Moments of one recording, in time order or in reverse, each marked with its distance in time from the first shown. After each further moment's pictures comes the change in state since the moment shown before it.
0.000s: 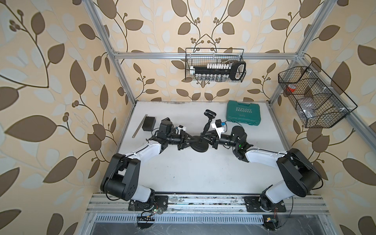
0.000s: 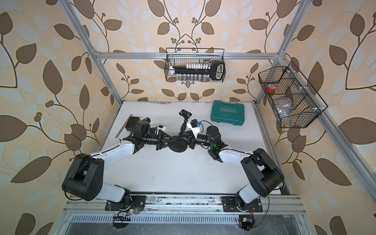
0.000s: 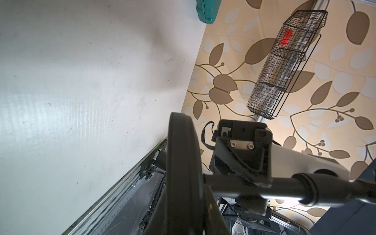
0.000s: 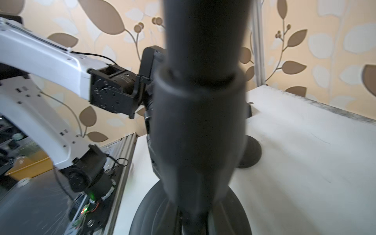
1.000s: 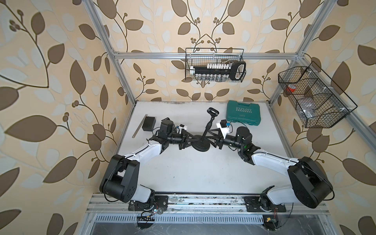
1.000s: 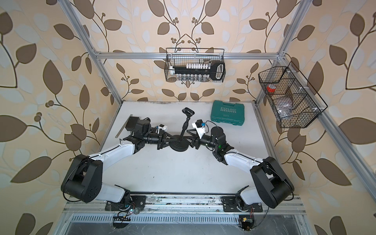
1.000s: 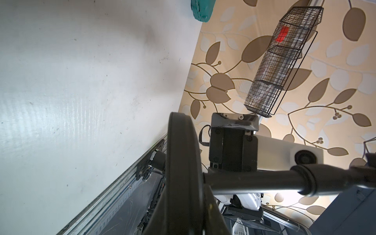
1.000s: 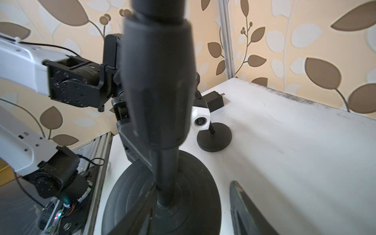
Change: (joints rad) left arm -0.020 -0.015 0.012 0.009 -0.001 -0.023; right arm -0.098 -0.083 -0.010 -0.146 -0.087 -0.071
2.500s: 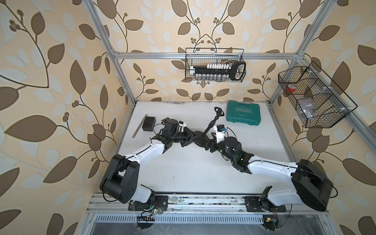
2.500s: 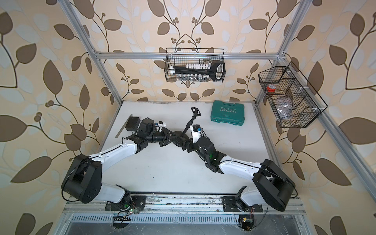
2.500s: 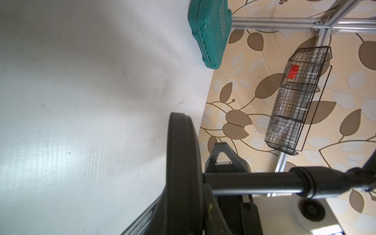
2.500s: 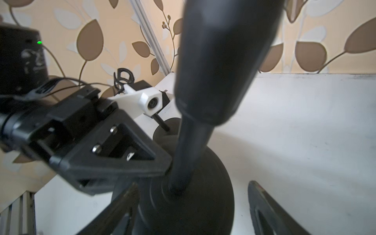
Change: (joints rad) left arm -0.081 0.000 0.078 -0.080 -0.375 0.092; right arm 0.261 -0.132 -0.083 -0.177 0.740 0.148
